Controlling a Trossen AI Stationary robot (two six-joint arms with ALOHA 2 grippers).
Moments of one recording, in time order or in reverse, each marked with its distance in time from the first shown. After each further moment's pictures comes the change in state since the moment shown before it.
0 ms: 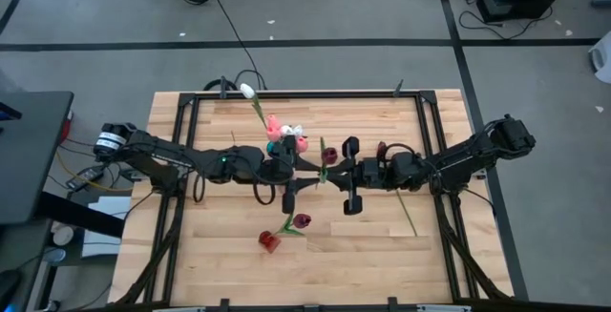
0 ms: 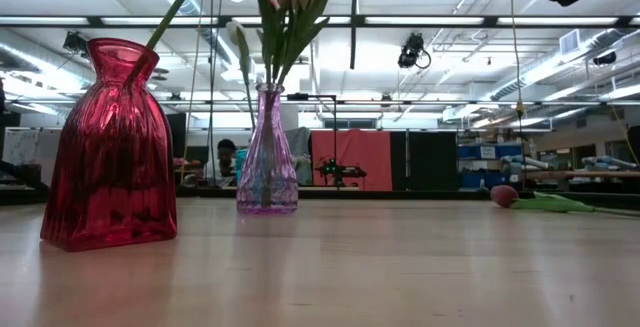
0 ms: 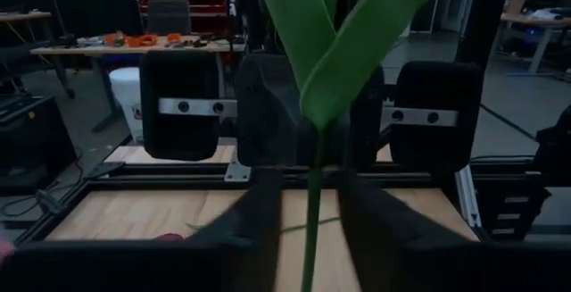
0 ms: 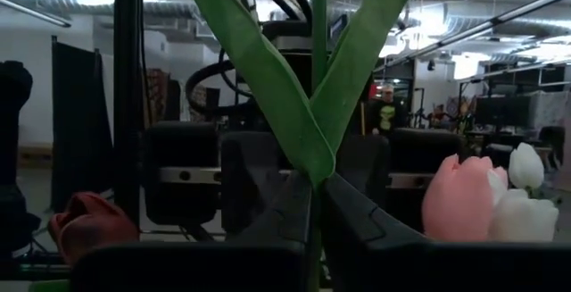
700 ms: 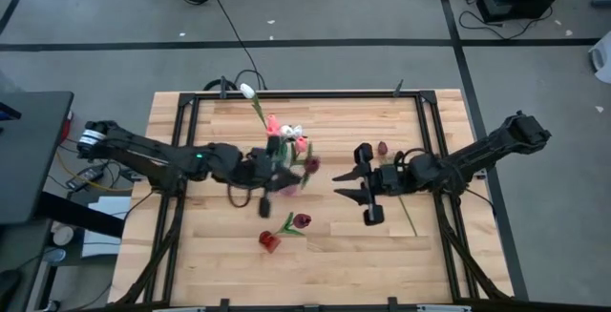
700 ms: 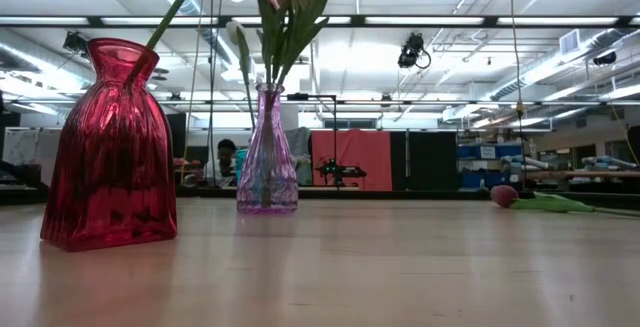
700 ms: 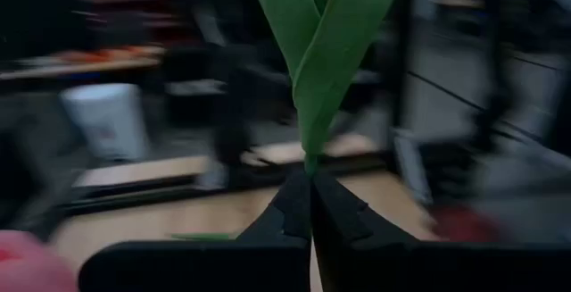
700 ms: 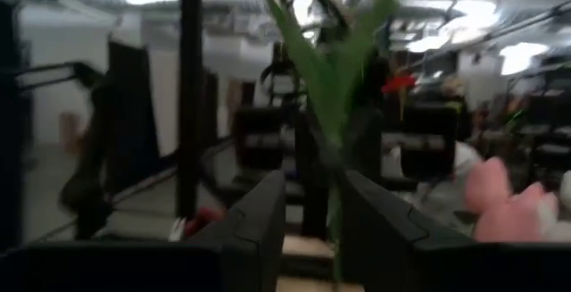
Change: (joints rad) left arm -0.067 -0.184 -0.004 -0.187 0.048 0.068; right arm 0.116 -0.182 0.000 -0.216 -0.003 -0.007
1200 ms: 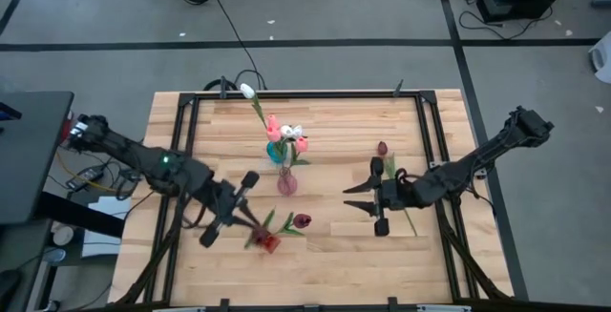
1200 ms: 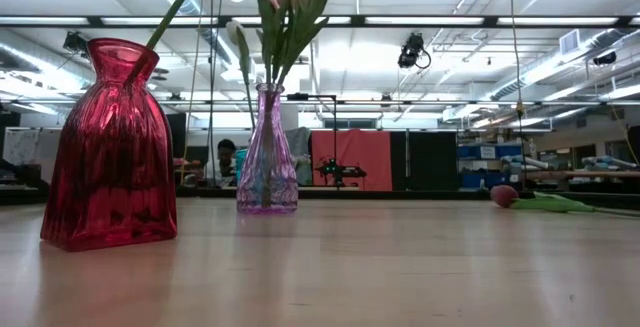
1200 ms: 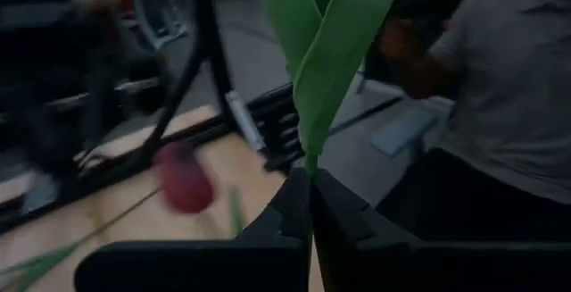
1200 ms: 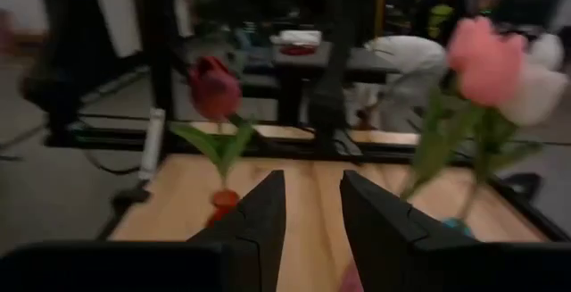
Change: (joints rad) left arm -0.199 -0.181 -0.015 -0.313 0.266 0.070; right arm 0.174 -0.109 -0.004 -0.455 0.311 0.106
